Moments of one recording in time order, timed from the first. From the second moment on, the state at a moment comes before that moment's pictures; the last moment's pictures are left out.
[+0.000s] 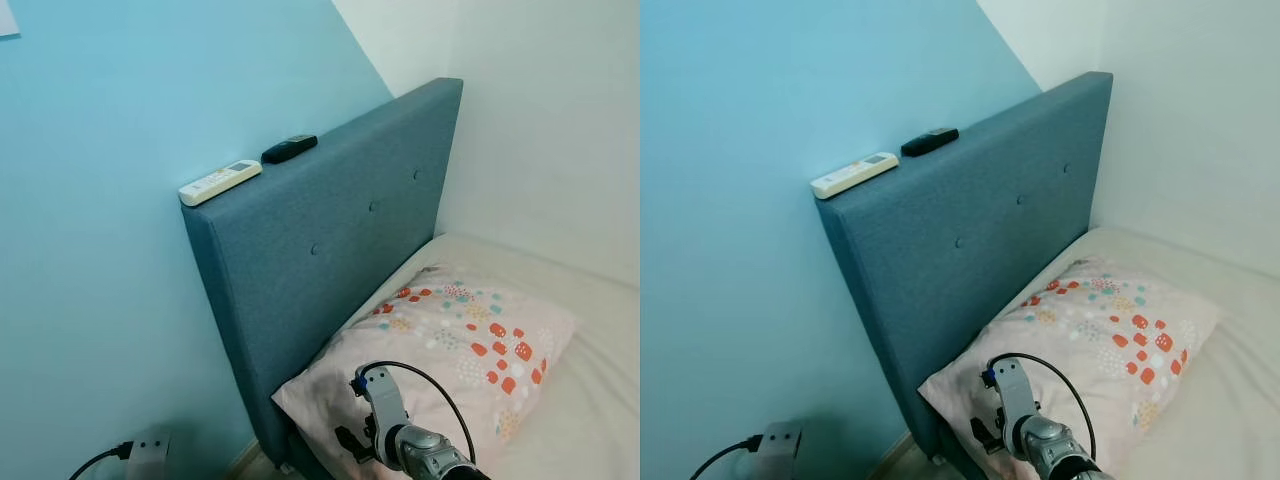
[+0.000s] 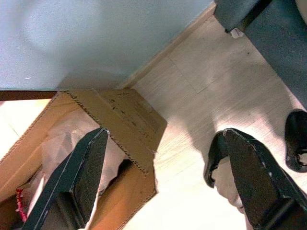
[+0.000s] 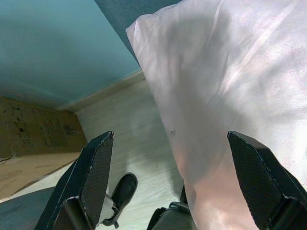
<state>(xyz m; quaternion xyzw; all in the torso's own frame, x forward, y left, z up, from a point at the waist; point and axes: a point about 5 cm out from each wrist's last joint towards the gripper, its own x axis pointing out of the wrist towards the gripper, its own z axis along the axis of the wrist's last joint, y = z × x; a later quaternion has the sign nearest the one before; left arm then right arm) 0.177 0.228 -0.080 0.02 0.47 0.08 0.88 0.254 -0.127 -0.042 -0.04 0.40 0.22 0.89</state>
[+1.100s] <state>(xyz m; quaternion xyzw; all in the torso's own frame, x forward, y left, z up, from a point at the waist) 0.174 0.230 -0.081 0.01 0.48 0.09 0.87 0.253 -0.125 -0.043 -0.06 0.40 0.23 0.88</state>
